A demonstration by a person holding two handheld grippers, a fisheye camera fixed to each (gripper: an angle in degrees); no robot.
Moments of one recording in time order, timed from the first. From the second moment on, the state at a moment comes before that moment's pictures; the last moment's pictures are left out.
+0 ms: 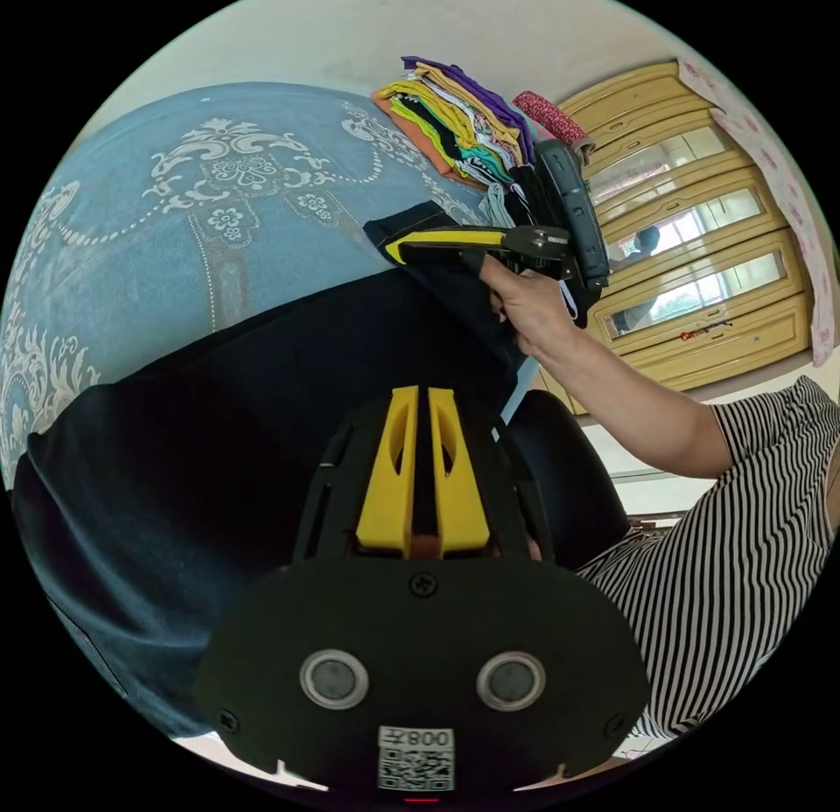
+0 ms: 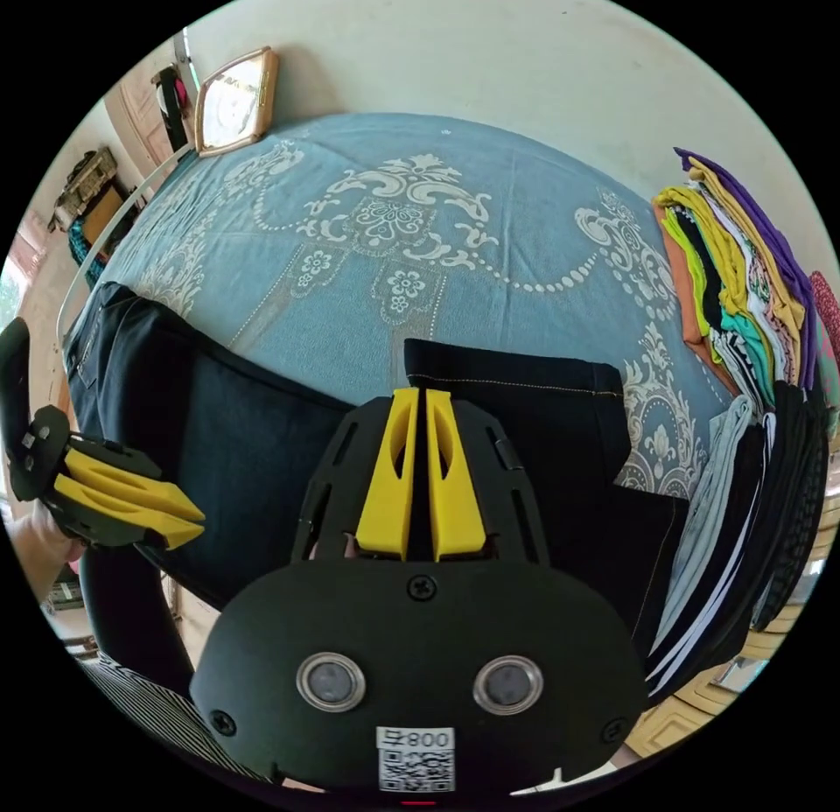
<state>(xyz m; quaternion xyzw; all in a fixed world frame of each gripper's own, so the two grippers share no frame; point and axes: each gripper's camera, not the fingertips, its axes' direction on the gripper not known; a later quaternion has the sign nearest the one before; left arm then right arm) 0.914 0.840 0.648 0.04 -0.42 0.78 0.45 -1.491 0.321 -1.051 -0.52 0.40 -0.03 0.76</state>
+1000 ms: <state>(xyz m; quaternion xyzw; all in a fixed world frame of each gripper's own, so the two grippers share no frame) 0.961 0.958 1.091 0.03 -0.57 0.79 0.20 -1.489 0.375 -1.492 -0.23 0.42 0.27 0.84</state>
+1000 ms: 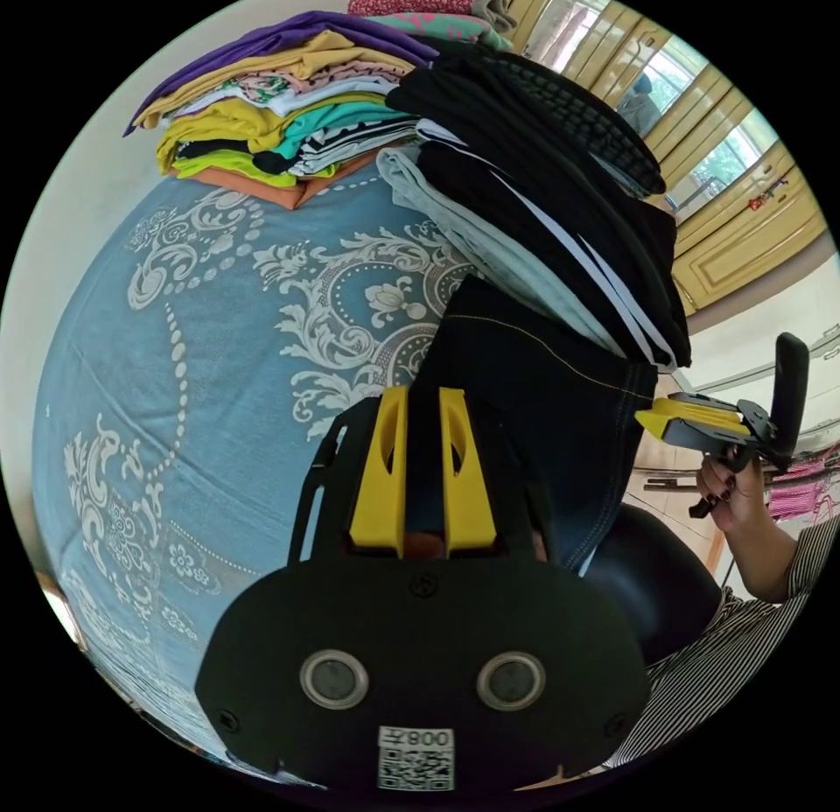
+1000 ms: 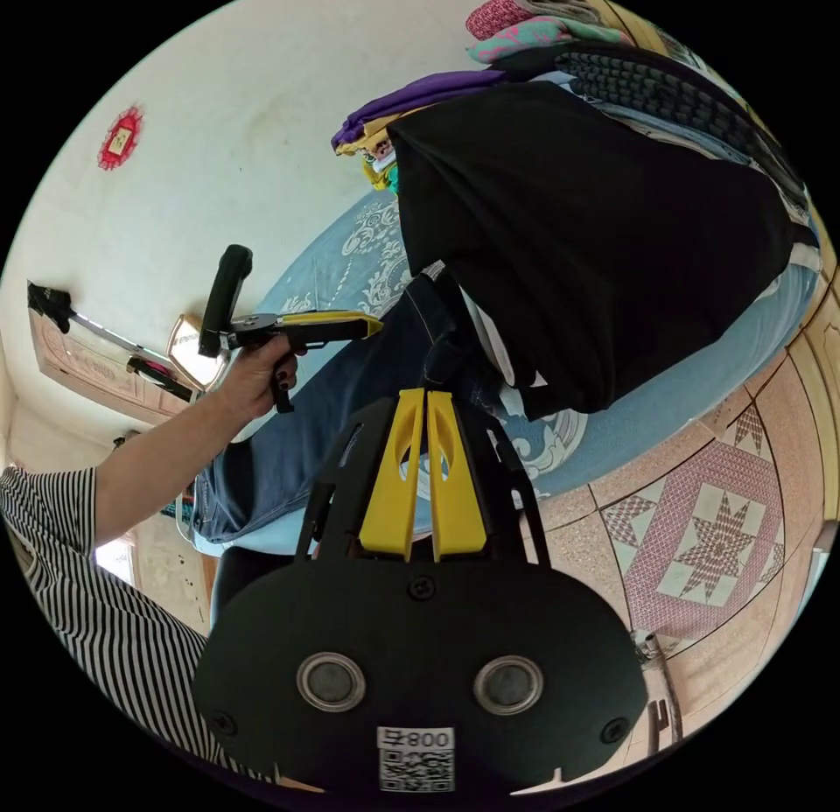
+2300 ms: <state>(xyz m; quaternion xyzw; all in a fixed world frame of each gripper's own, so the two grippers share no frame) 0.938 1.008 1.121 0.05 -0.46 0.86 0.23 -1.530 0.402 -1.500 -0.25 0.43 0.25 0.83</state>
